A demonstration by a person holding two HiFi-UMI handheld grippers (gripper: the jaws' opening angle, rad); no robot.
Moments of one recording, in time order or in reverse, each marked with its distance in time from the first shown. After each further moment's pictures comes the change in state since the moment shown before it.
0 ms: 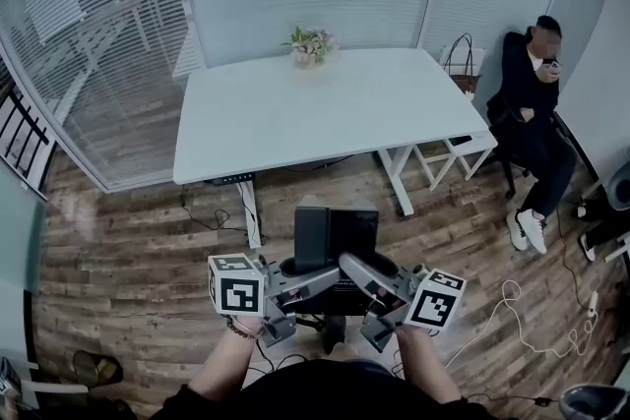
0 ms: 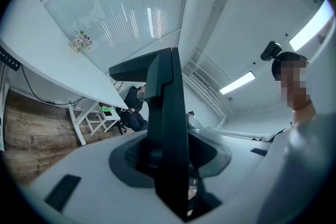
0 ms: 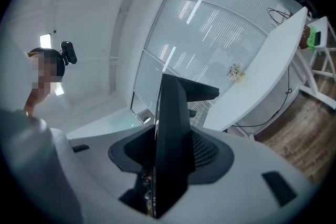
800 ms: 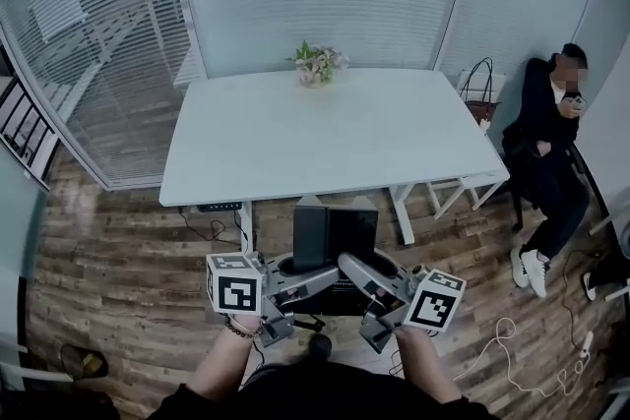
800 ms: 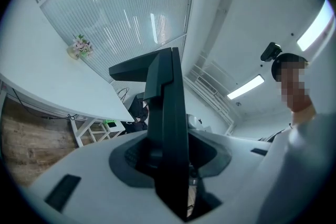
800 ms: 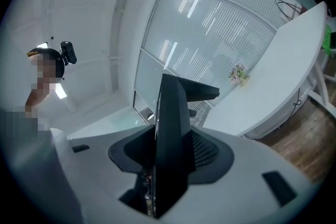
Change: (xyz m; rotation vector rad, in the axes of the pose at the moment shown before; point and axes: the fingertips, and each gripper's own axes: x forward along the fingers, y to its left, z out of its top) left arm 0.068 0.070 0.079 0.007 -0.067 0.046; right arm 0.040 -0.079 0.089 0.002 0.065 0.060
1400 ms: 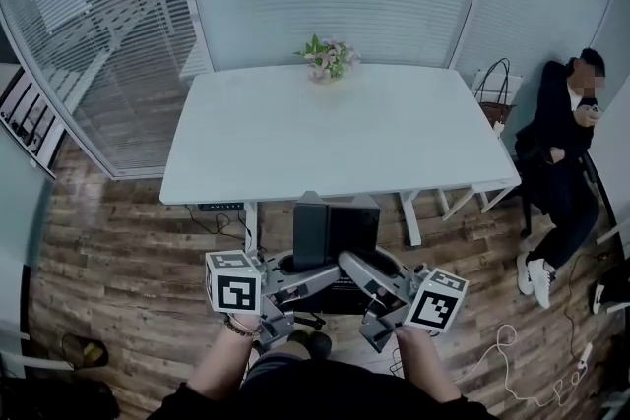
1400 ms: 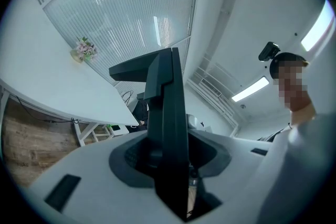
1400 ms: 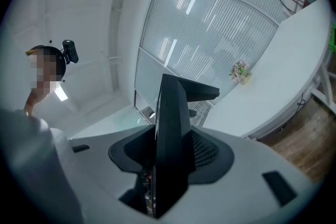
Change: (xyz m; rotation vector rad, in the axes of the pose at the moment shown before) left arm 0.010 0.028 0.021 -0.008 -0.023 0.044; right arm 0.019 -0.027 0.016 0.017 0.030 0.025
